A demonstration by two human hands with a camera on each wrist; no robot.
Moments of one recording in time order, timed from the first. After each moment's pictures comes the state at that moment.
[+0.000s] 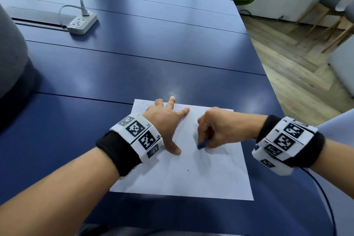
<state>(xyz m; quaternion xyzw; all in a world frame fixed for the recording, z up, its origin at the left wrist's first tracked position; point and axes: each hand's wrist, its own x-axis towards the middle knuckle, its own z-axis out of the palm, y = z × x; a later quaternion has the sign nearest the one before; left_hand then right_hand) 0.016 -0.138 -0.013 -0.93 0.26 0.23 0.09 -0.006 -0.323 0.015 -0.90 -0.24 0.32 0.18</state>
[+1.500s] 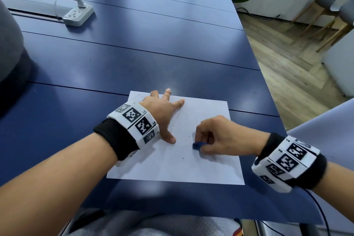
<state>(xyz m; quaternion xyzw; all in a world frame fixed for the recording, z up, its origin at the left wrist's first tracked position) 0.016 -0.138 -0.011 -0.94 0.25 0.23 0.07 -0.058 -0.331 0.007 -0.92 -0.21 0.24 0.24</state>
